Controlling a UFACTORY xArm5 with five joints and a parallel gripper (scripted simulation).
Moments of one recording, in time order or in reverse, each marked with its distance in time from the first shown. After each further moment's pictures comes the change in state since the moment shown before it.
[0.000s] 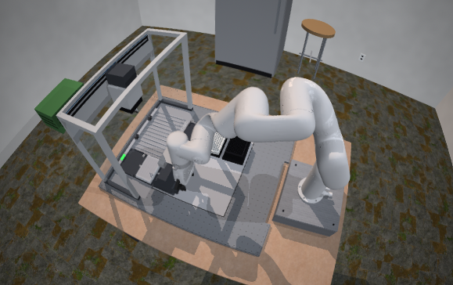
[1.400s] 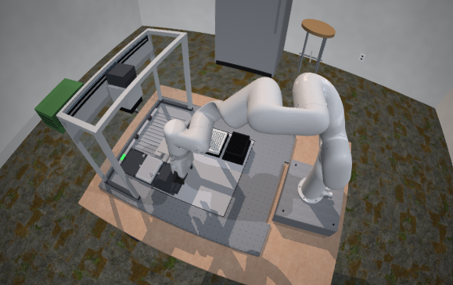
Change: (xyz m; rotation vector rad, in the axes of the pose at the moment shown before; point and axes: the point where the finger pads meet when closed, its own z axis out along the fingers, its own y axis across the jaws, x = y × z) arm 0.000 0.000 -0.060 0.000 0.000 0.000
